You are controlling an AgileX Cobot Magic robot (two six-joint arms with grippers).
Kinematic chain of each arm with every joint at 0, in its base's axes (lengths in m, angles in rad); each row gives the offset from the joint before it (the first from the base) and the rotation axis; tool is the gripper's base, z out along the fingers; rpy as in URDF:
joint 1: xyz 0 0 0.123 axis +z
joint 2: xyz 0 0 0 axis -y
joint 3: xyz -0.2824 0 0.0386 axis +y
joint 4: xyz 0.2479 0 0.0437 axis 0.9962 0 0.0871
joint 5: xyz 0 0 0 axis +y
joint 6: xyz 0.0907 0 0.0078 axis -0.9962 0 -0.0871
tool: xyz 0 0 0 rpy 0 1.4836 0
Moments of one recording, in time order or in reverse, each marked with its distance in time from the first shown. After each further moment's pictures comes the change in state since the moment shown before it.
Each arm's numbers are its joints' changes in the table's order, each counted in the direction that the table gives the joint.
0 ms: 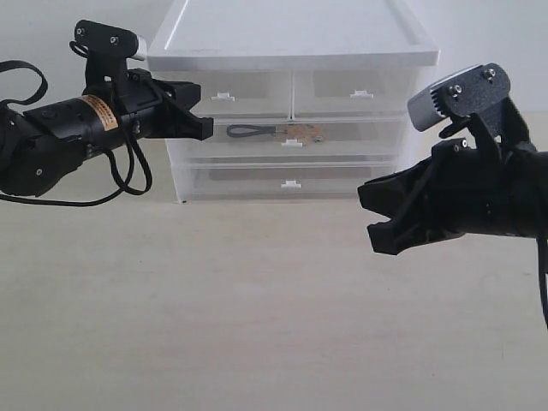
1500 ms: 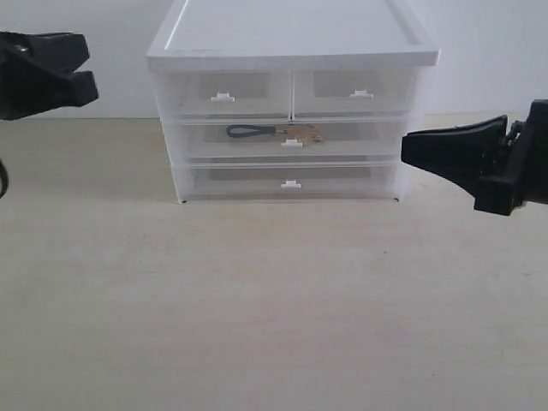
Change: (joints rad) left arm 0.029 0.628 0.343 -0.107 0.196 0.046; right arm -0.420 0.005 0.038 -0.003 0.649 0.093
